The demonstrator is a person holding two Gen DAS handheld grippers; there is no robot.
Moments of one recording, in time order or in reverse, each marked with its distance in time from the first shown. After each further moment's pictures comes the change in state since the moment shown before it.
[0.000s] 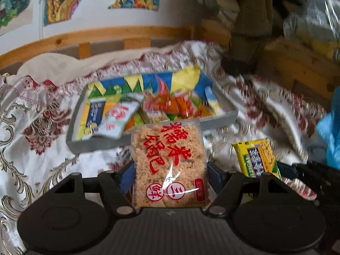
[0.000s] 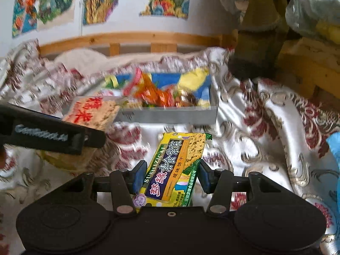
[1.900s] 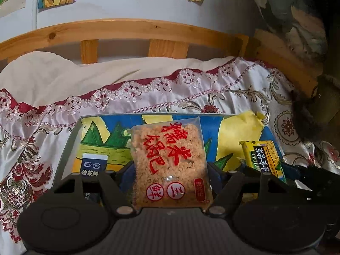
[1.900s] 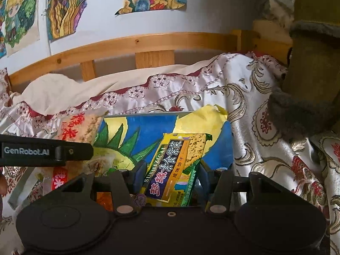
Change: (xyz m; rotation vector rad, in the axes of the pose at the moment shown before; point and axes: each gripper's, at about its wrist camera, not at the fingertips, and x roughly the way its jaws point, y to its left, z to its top) left arm 0.175 0.051 0.141 -0.141 0.061 0.093; right arm 0.226 -0.052 0.154 0.055 0.052 0.092
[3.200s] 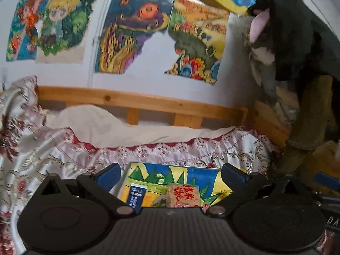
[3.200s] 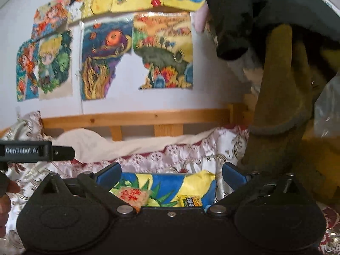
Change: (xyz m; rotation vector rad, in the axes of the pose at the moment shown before) left arm -0.194 0.007 -0.019 -0.094 -0.345 0.098; right arm -0.196 0.015 0.016 -0.021 -0.329 0.047
